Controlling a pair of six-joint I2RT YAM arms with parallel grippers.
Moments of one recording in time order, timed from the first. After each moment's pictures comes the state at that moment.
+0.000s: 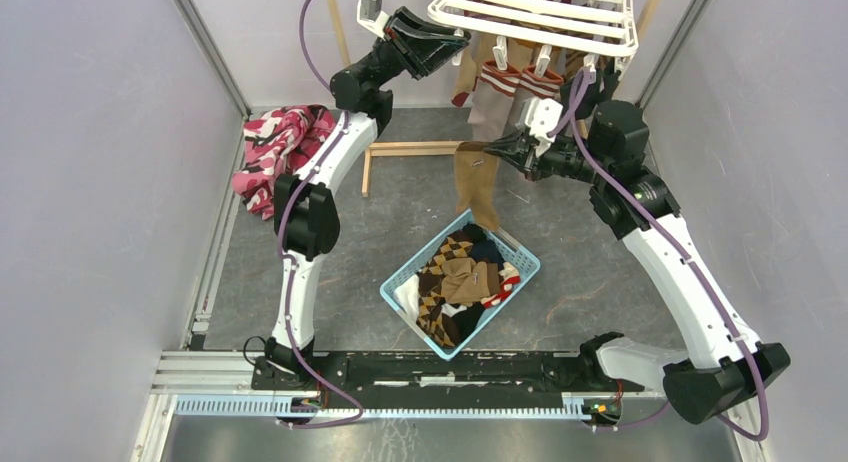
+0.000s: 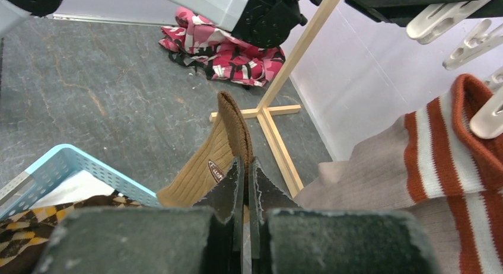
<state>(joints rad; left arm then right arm) -0.39 2.29 2.22 1.29 0.81 -1.27 0.37 1.16 1.33 -0.29 -0.76 -0.47</state>
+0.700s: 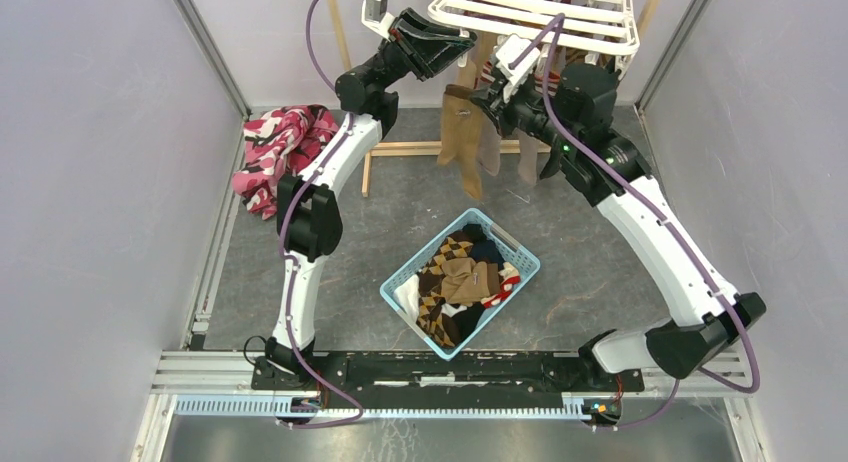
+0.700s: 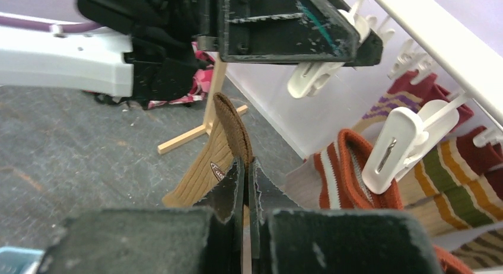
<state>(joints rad) -0.41 2.29 2.22 1.29 0.79 -1.28 0.51 1.37 1.63 -0.29 -0.34 -0.31</state>
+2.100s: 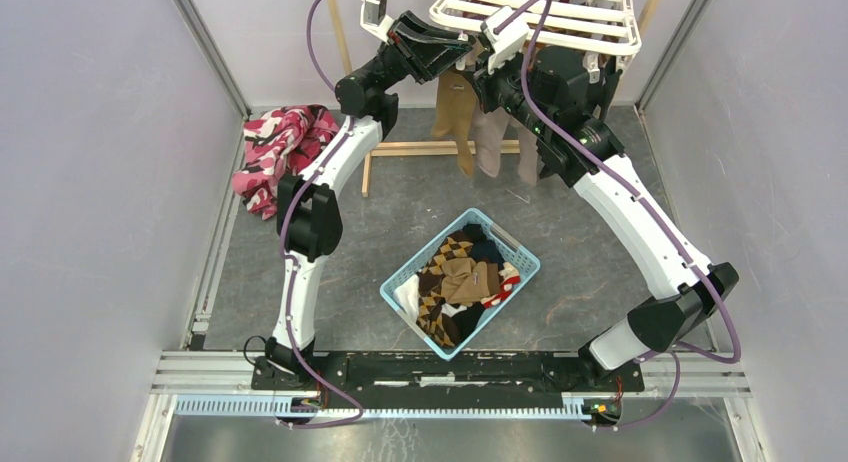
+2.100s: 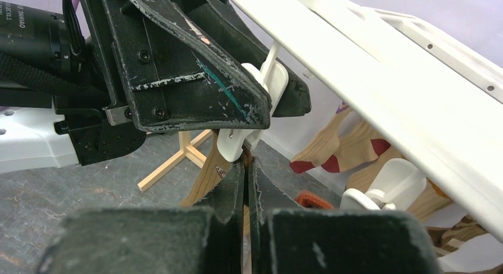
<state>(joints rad) -0.41 2.29 2.20 1.34 0.79 -1.32 0.56 1.54 1.78 -0.24 -0.07 -0.19</state>
